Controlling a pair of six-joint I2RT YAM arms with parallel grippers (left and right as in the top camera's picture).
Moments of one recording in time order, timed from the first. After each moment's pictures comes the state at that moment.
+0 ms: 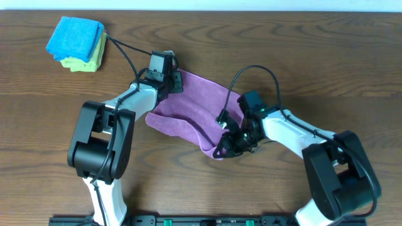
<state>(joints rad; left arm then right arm) -0.28 2.03 1.18 -0.07 0.09 -0.36 0.43 1.78 0.89 -0.67 -0.82 0.04</state>
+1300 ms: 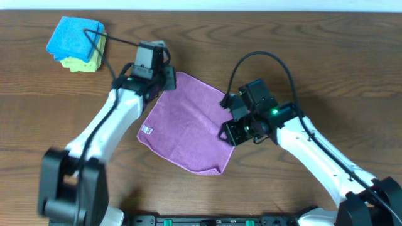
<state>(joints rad) -0.28 1.67 1.18 -0.43 0.04 -0.35 0.46 1.51 1.00 -0.74 -0.41 0.11</state>
